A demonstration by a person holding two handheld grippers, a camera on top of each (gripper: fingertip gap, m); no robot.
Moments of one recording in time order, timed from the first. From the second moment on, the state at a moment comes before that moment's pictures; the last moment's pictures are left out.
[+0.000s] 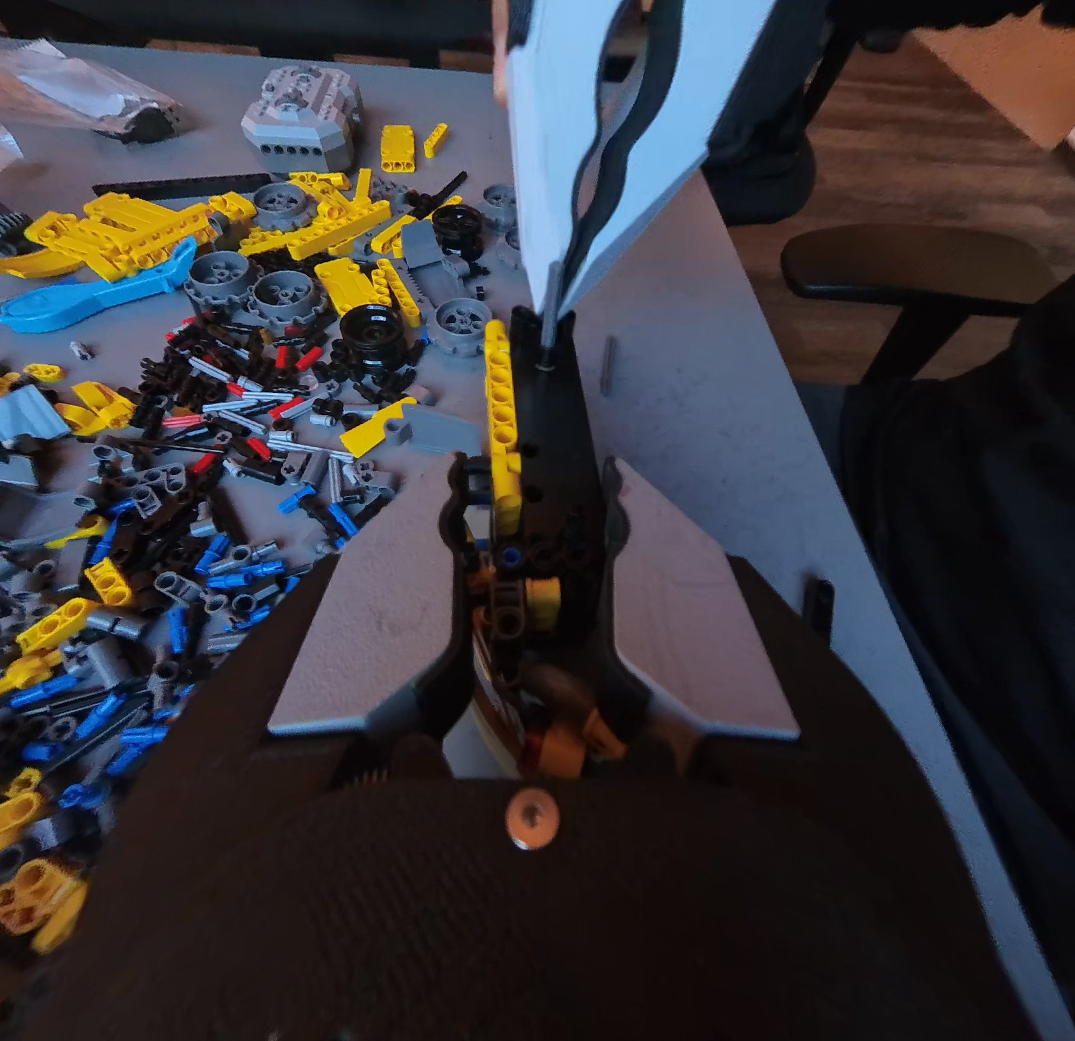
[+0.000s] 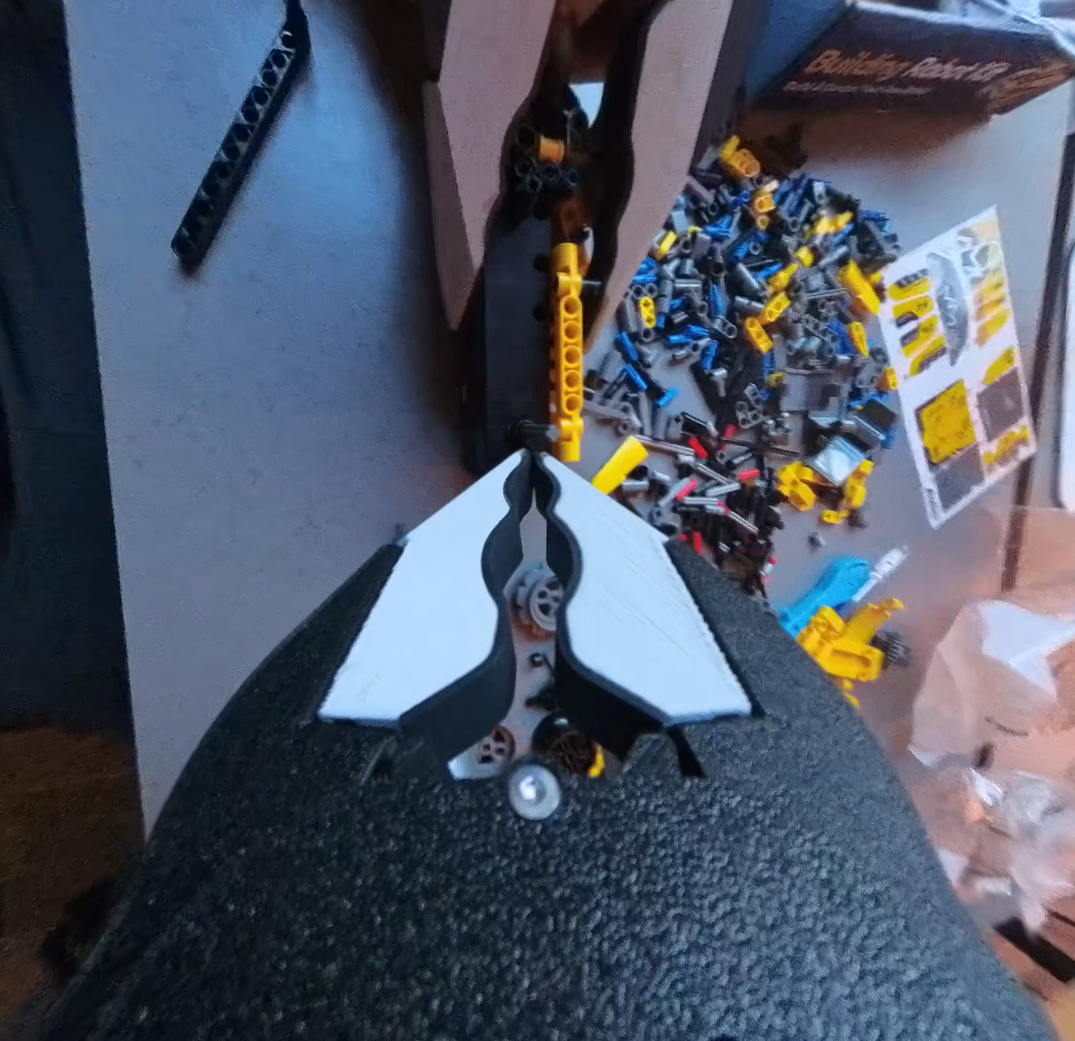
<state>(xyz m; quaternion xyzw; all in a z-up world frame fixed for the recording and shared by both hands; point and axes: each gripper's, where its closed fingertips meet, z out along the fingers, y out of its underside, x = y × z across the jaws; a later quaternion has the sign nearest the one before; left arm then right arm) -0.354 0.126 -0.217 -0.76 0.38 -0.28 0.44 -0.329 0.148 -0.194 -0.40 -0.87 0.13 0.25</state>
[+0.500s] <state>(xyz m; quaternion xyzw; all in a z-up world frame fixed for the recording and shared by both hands) -0.359 0.116 -0.217 -0.72 0.50 -0.03 0.49 -0.304 0.138 -0.188 -0.52 -0.73 0.36 0.28</state>
